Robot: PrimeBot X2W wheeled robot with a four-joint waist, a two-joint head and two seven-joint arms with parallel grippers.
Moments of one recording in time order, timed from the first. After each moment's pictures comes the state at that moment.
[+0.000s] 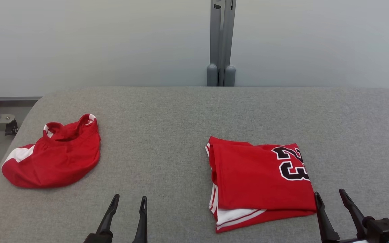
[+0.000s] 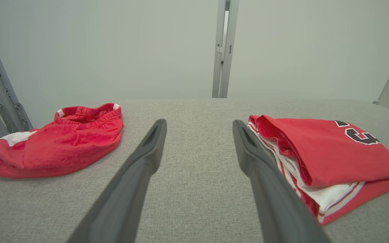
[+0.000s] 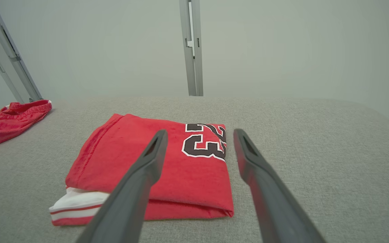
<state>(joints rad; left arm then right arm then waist) 0.19 0.05 -0.23 0.07 -0.13 -0.02 -0.26 0.24 -0.13 0.02 0.07 0.18 0.13 -0.26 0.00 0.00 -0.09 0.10</state>
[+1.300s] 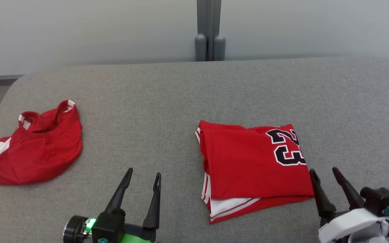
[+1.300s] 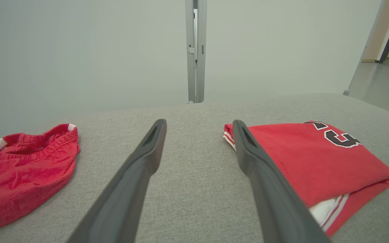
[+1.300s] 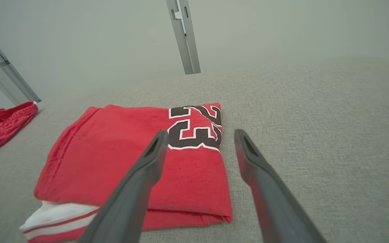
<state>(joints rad) 0.09 0.05 -0.28 0.04 -0.10 -0.03 -0.26 0.06 -0.21 0.12 0.23 0.38 0.13 -0.26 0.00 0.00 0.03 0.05</state>
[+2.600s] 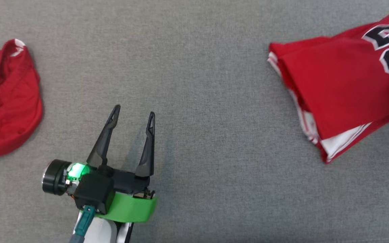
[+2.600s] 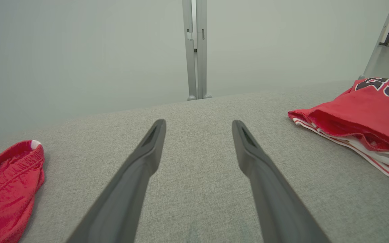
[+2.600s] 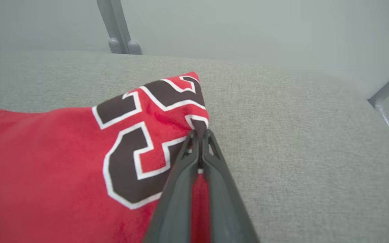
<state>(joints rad) -0.12 0.06 -0.27 -0.11 -0.03 -0.01 -0.26 -0.61 -0.70 0.32 0.55 0.69 0.13 -0.12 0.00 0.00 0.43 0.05</state>
